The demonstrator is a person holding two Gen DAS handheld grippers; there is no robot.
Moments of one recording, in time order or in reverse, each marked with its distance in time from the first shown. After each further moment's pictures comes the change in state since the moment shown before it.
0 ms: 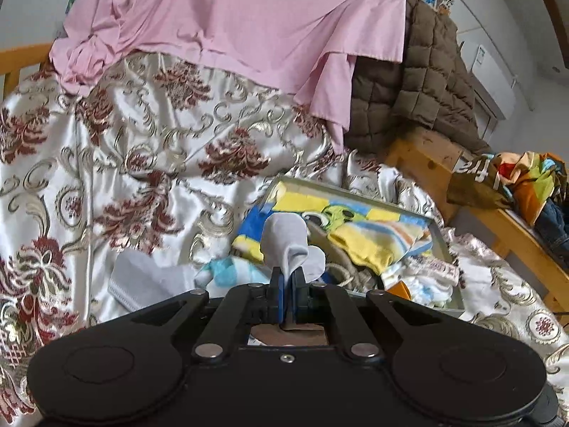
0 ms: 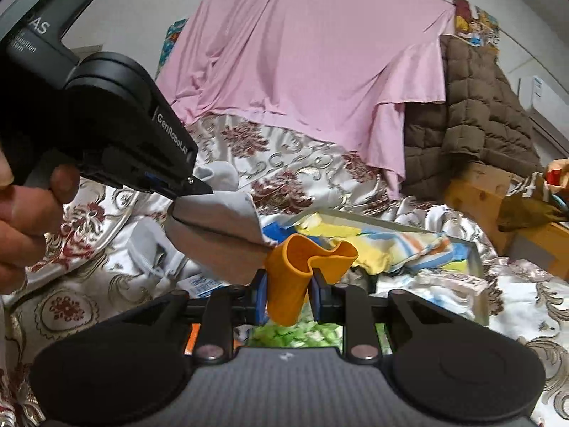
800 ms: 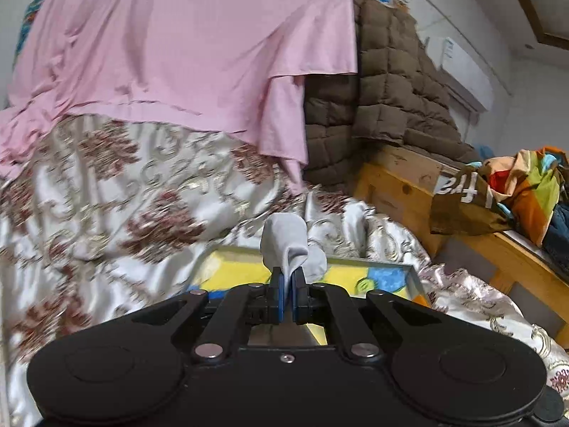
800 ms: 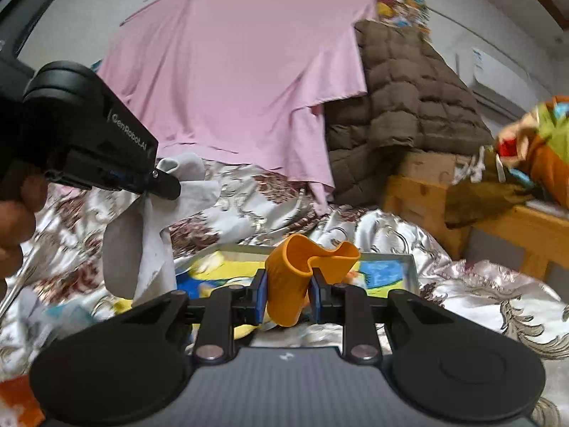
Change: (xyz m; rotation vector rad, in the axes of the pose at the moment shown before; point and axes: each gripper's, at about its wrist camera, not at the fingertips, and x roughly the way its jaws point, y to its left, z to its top) left arm 0.107 -0.117 0.068 0.156 -0.097 -0.022; right arm 0.080 -0.148 0.012 0.206 -0.072 -0.108
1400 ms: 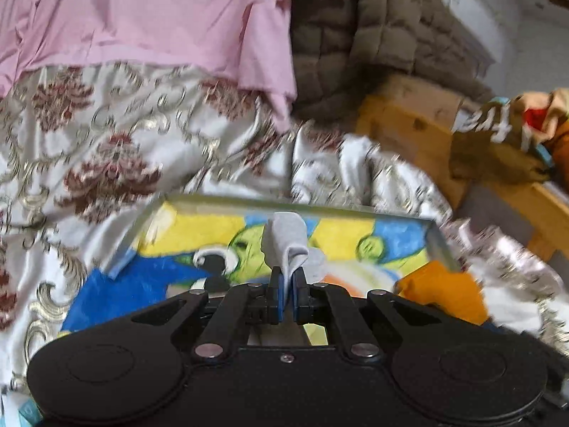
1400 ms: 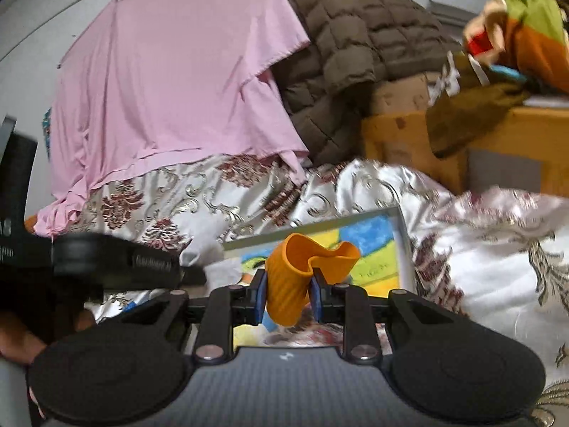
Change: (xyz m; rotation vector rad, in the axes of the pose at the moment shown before) left arm 0.122 -0.026 -0.035 0.006 0.193 0.023; right arm 0.056 -0.075 -0.011 0.286 0.097 0.039
